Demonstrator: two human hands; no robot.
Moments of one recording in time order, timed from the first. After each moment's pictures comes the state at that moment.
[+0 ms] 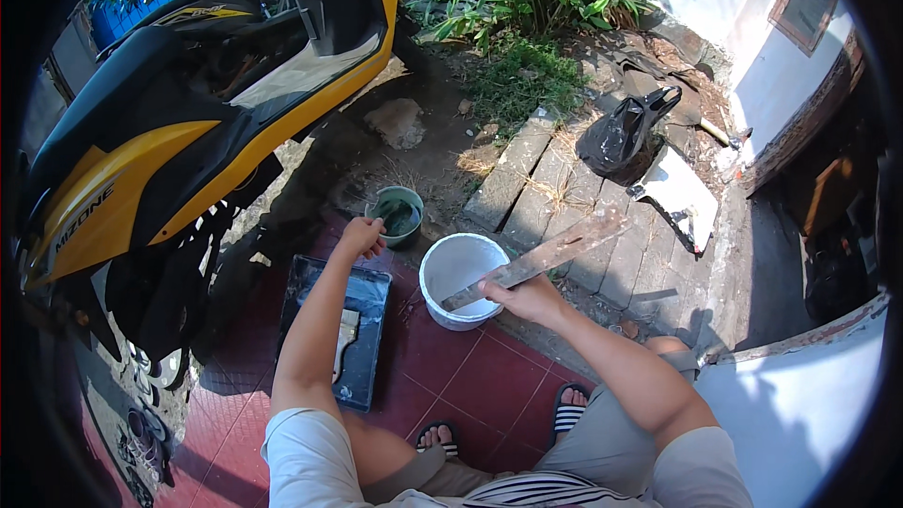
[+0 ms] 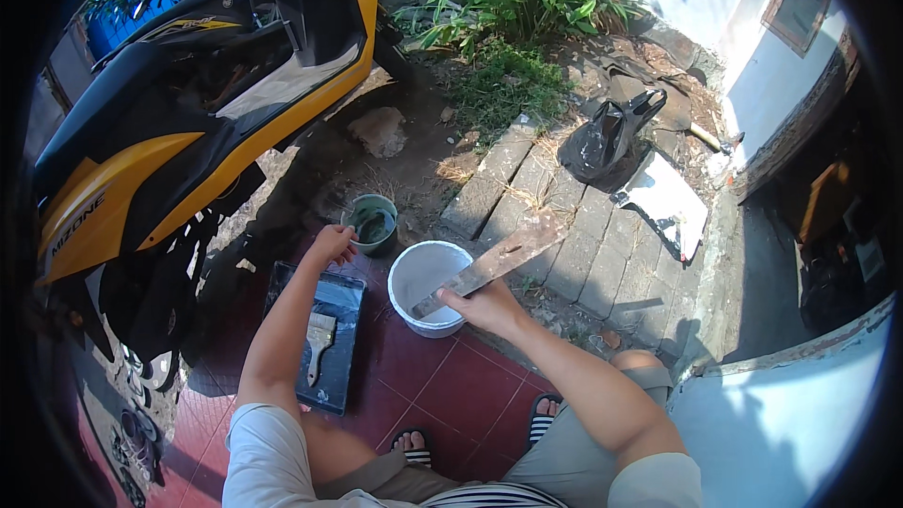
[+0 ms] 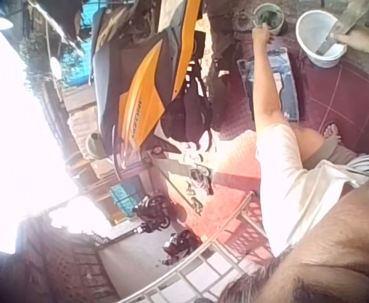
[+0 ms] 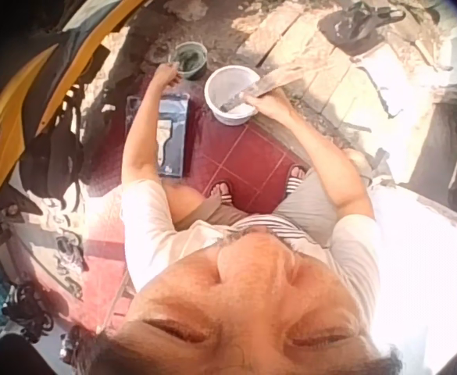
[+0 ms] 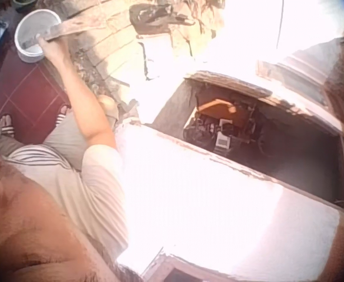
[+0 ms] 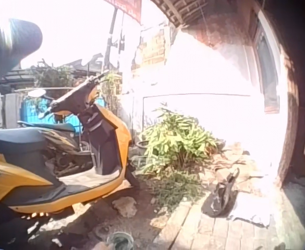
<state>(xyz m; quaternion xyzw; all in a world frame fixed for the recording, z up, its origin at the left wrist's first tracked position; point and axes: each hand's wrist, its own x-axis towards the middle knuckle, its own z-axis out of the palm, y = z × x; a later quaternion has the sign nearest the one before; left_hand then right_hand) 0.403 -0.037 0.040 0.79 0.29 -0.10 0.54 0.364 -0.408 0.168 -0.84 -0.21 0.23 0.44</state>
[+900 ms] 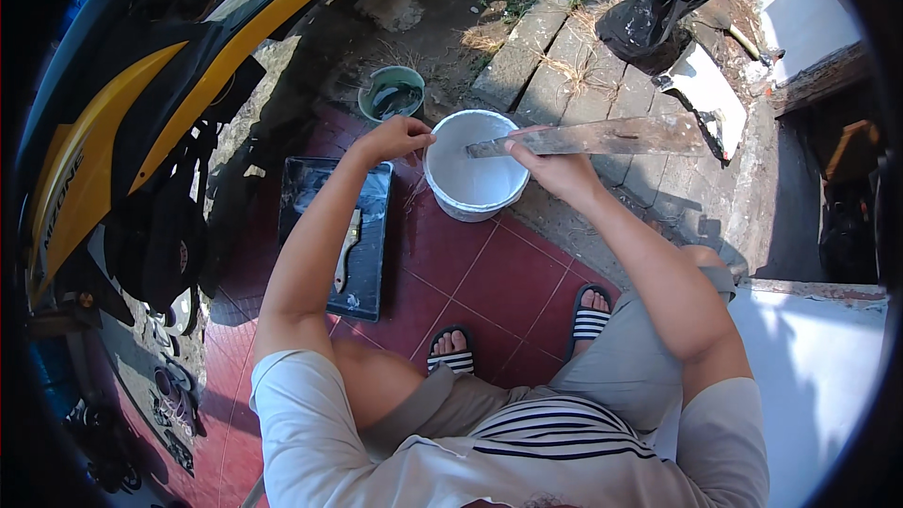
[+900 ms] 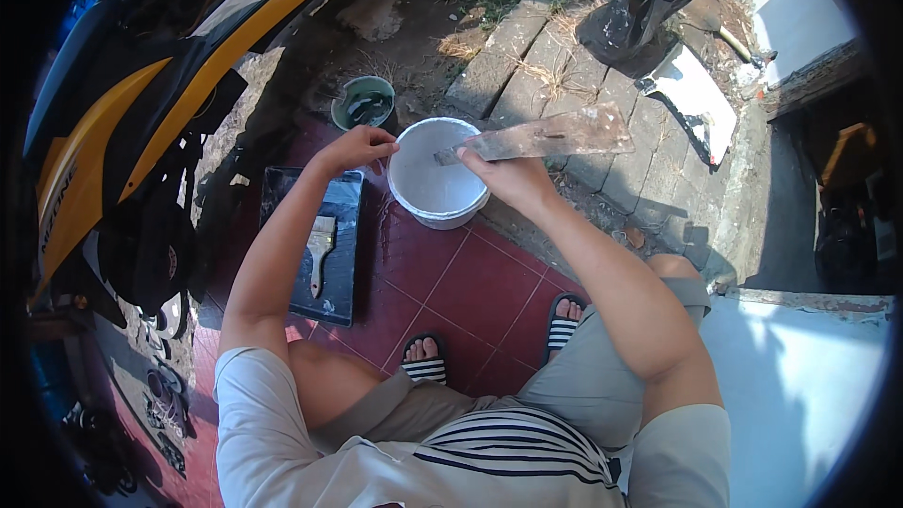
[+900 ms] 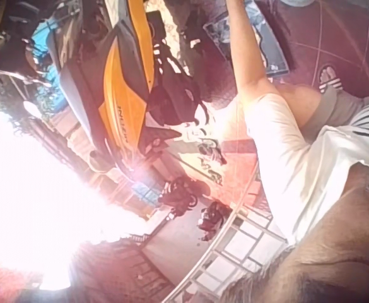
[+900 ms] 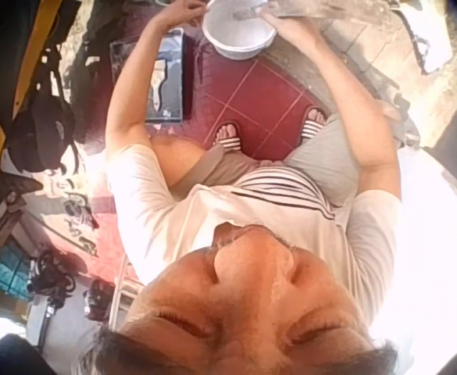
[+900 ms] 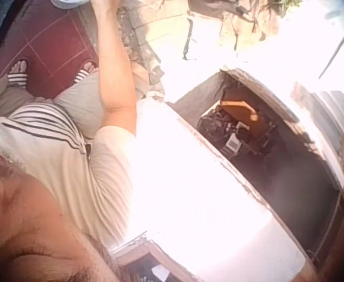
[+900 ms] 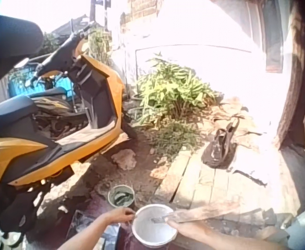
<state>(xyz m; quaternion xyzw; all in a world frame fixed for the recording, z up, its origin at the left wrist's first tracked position) 0.388 -0.108 0.063 0.84 0.01 -0.27 0.48 0.379 -0.414 0.141 -0.87 -0.17 0.10 0.45</state>
